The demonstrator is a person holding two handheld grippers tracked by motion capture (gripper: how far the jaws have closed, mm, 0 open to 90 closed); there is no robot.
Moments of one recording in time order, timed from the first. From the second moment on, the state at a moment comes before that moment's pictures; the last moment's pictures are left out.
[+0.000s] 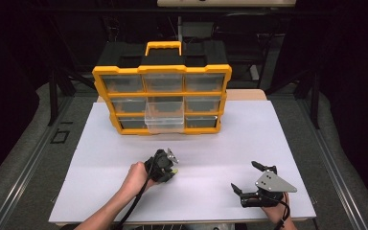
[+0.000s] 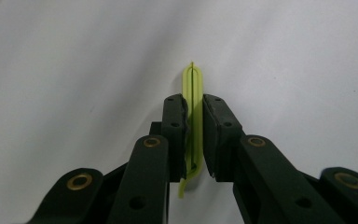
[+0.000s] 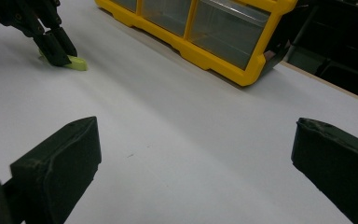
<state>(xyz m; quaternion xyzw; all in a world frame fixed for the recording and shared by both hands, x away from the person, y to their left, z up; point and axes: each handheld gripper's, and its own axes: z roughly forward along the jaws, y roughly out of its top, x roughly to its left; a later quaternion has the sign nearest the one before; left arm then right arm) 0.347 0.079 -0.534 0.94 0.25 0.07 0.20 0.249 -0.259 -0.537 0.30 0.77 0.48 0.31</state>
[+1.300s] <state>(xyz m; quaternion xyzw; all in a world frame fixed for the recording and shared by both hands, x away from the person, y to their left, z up) 0.350 0.114 -0.511 0.94 0.24 0.07 0.23 0.249 -0.262 -0.536 0.30 0.76 0.48 0.32</state>
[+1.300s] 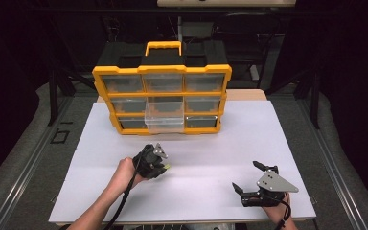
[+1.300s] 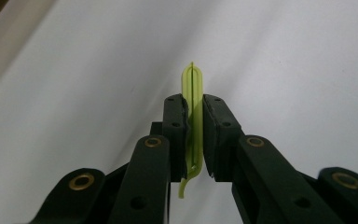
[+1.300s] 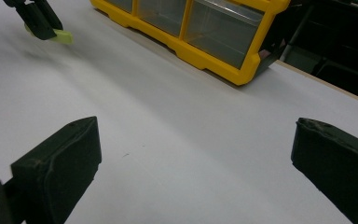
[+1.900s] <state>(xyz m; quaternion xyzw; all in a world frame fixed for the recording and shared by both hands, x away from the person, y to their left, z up) 0.356 0.134 -0.499 0.94 0.25 0.08 0.23 0.249 -0.262 -0.537 0.30 0.76 0.48 0.32</state>
